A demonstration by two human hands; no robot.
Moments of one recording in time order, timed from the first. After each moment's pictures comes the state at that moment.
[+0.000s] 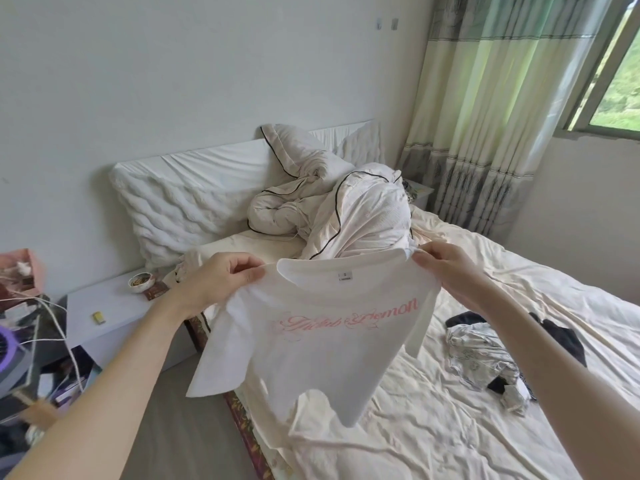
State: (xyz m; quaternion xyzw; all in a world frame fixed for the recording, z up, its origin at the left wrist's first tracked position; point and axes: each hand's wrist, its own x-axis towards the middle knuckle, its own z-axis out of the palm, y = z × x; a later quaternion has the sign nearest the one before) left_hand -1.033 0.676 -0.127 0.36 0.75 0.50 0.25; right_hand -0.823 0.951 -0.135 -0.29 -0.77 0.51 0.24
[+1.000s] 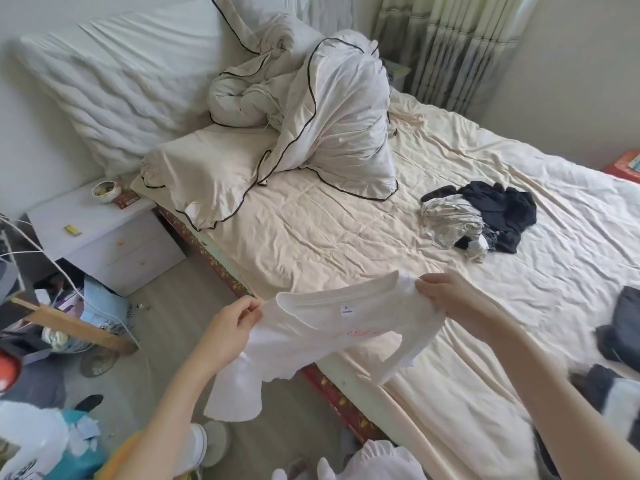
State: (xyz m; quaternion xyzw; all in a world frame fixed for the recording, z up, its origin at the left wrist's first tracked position) left_hand -0.909 0.544 -0.311 0.32 0.83 0.34 0.30; right_hand -0.681 0.794 -0.266 -0.46 -0.71 0.54 0.02
